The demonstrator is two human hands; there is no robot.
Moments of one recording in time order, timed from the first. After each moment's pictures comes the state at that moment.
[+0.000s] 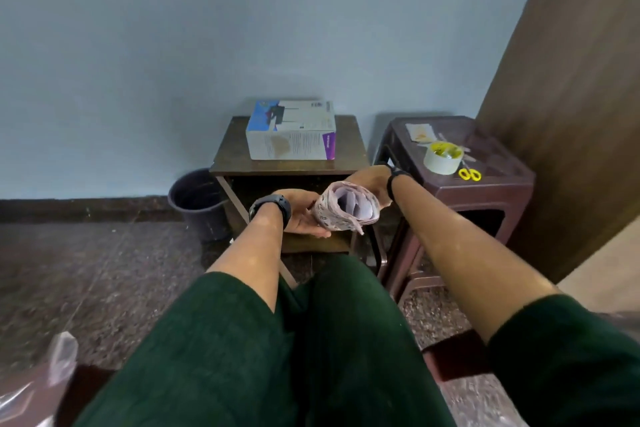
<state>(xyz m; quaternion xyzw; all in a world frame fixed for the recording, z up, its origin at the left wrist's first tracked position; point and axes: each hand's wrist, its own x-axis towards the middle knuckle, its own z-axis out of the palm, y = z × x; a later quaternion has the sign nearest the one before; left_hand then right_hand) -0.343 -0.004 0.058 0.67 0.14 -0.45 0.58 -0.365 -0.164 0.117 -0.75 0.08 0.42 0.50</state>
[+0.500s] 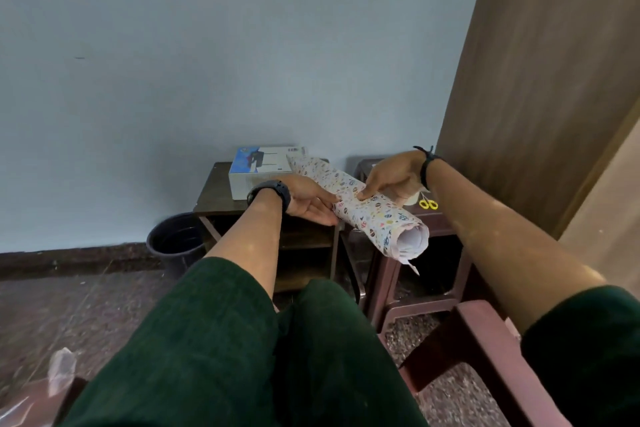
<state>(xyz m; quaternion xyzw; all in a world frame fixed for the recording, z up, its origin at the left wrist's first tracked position) -0.367 -0.041 0.154 0.73 -0.04 -0.40 0.55 -0.404 -0.230 0.205 -0.82 0.10 0.36 0.44</state>
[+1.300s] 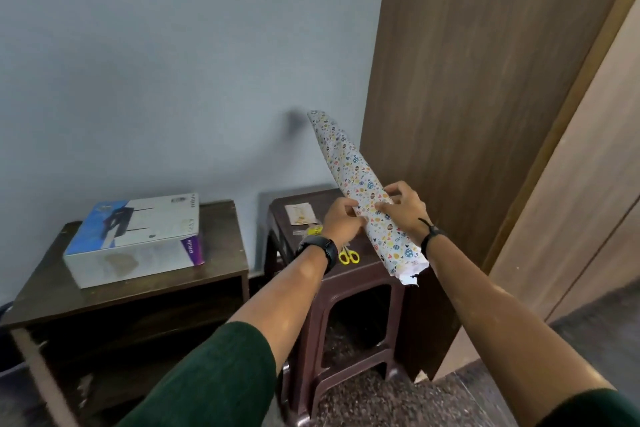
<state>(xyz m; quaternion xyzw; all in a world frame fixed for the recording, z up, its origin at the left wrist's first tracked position) -0.262 -0.339 0.117 0.74 -0.19 -0.15 0.63 -0.332 -0.456 0.158 -0.85 0.23 -0.21 0.43</state>
